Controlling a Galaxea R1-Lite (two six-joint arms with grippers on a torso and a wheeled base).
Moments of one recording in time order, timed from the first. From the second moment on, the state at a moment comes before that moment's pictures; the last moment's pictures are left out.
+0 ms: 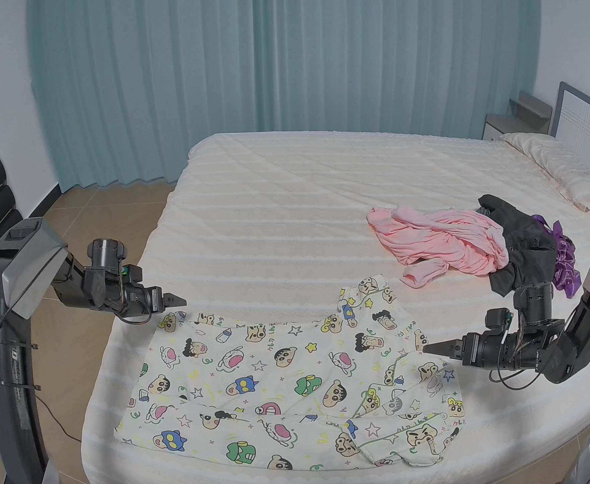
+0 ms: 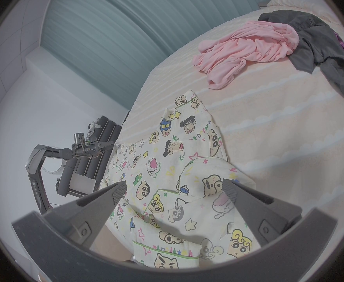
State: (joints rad) left arm 0.08 2.47 -1.37 -0.24 -0.41 -0.08; right arm 0.11 2.08 -0.42 -0.95 0.52 0.38
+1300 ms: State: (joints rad) left arm 0.05 2.47 -1.44 -0.13 -0.37 -0.17; right arm 0.23 2.54 -1.31 -0.60 0.19 0.47
